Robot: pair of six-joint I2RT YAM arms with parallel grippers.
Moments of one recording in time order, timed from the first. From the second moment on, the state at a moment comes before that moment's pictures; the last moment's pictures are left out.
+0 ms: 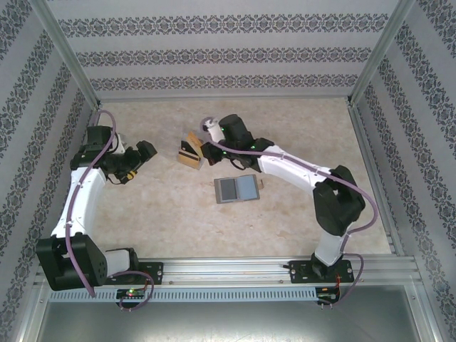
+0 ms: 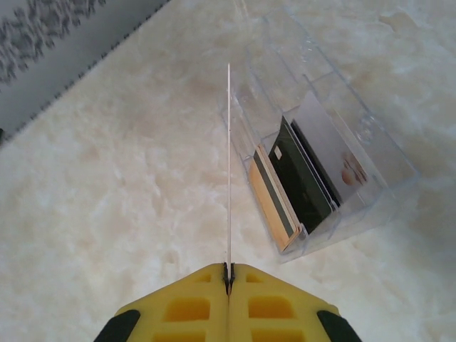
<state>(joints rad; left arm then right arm) 0.17 1.23 1.06 -0.84 0.43 -0.53 0.72 1.83 1.44 -0.26 -0.24 0.11</state>
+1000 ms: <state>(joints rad) 0.17 1.23 1.06 -0.86 0.37 -0.45 0.77 2.28 1.98 -0.69 -0.07 -0.37</state>
